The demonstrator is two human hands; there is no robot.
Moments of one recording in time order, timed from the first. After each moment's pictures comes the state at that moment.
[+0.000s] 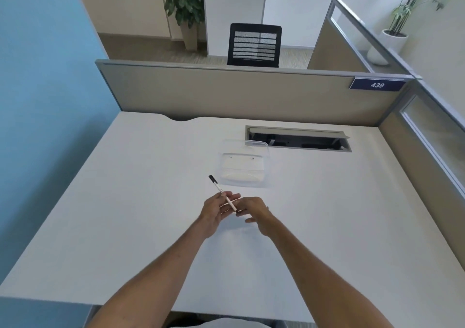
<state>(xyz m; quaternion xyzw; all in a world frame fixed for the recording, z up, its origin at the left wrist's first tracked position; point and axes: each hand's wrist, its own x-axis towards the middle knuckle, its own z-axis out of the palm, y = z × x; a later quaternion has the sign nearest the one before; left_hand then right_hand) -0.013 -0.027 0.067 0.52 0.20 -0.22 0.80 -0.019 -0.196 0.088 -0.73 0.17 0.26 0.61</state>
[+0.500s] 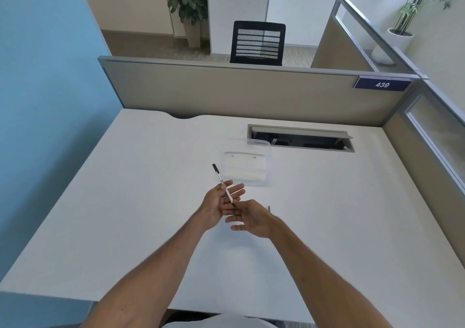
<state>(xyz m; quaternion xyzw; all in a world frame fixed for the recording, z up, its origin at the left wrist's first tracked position) 0.000 -0.027 0.086 0.44 0.18 -0.24 0.85 -0.020 -0.194 0.082 -0.51 0.14 0.43 0.73</state>
